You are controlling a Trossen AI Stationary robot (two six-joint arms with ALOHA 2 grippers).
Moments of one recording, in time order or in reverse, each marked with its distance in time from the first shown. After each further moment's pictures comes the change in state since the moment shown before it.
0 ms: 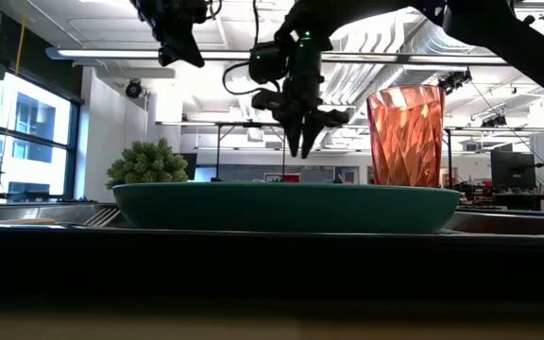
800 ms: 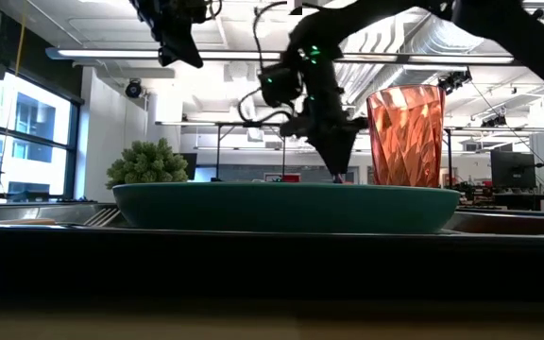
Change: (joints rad) left arm 0.000 0.000 0.000 -0.014 0.000 0.034; right arm 0.002 -0.062 -0.240 -0.049 0.137 -0.021
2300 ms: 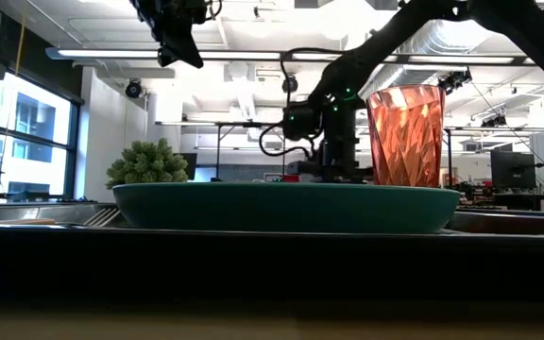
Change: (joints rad) left arm 0.000 0.001 0.000 0.003 0.000 -0.028; right arm -0.092 -0.093 -0.464 0.575 -0.098 0.105
